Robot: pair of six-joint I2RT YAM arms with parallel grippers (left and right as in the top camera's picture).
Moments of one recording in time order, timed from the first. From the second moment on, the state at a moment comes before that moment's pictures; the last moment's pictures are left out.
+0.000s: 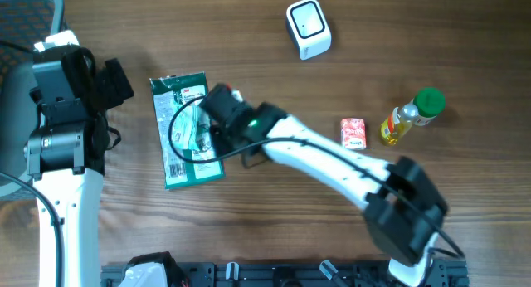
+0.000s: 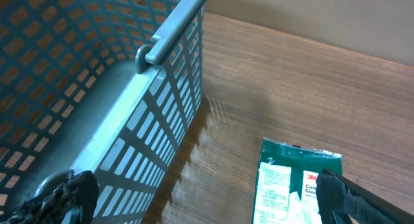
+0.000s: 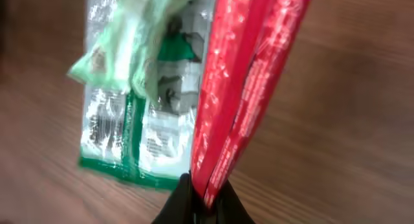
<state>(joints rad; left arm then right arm) 0.14 1.21 1.24 -0.70 -0.31 -0.13 0.90 1.95 1.55 -0.73 -0.07 0.55</state>
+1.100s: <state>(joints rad) 0.14 1.21 1.24 -0.70 -0.31 -0.13 0.80 2.11 1.55 -0.79 -0.51 -0.61</state>
